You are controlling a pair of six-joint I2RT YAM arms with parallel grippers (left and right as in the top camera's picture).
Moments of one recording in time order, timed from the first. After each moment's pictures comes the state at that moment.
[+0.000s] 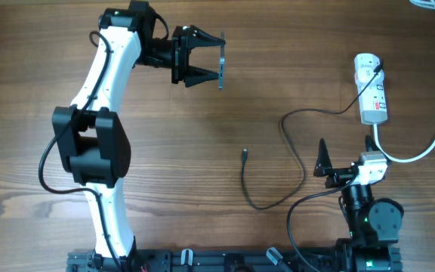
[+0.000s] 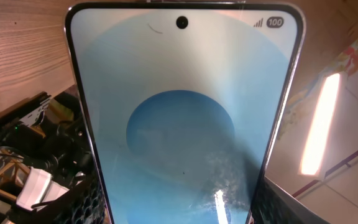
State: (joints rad) left arm -0.14 2.21 2.00 -1.41 1.52 -0.55; right arm 0.00 0.02 0.01 0.00 -0.07 -0.01
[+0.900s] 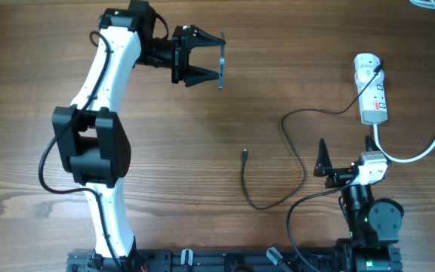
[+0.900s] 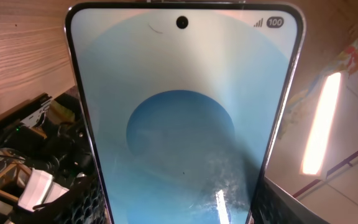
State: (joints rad) left arm -0.14 2.21 2.00 -1.40 1.52 -0.55; right arm 0.00 0.02 0.01 0.00 -0.07 -0.01
